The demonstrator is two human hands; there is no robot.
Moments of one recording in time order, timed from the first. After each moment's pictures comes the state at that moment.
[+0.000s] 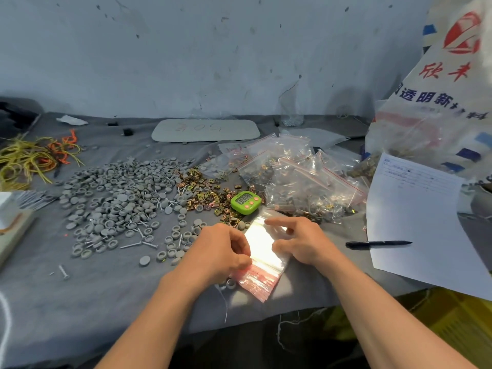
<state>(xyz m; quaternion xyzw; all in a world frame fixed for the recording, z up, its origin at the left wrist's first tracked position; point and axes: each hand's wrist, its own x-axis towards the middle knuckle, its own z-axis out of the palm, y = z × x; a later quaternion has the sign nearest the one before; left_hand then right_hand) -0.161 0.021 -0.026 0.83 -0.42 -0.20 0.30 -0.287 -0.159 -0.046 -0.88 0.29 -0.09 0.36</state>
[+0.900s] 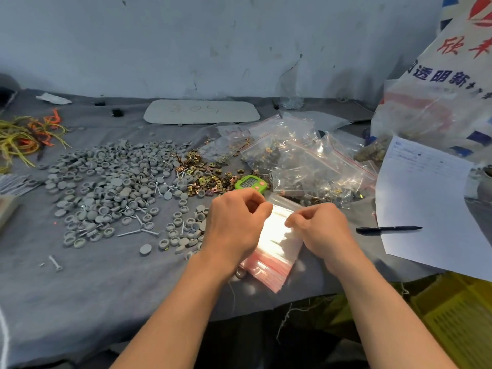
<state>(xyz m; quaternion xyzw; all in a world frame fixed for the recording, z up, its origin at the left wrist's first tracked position) -0.173 0.001 -0.019 0.80 -0.39 -0.01 0.45 -0.292 -0.122 -0.030 -0.78 0.47 -0.19 0.36</state>
